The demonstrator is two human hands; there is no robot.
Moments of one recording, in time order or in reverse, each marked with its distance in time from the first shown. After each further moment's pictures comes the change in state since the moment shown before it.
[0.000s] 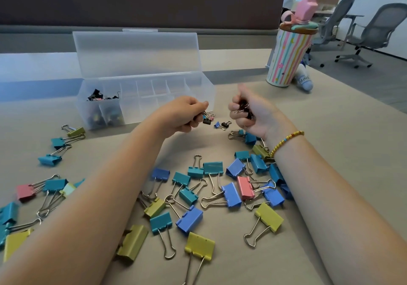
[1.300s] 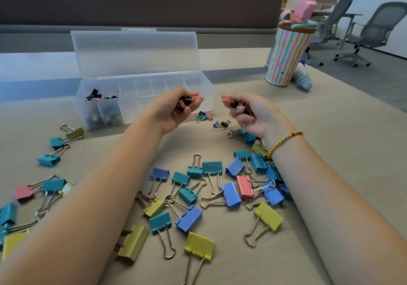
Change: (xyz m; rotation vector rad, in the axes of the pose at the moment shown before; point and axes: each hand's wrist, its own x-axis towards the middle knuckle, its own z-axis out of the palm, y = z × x) left_hand -0.005 0.004 -0.011 -0.814 0.096 -0.139; right_hand -0.002 0.001 0.001 0.150 0.023 0.026
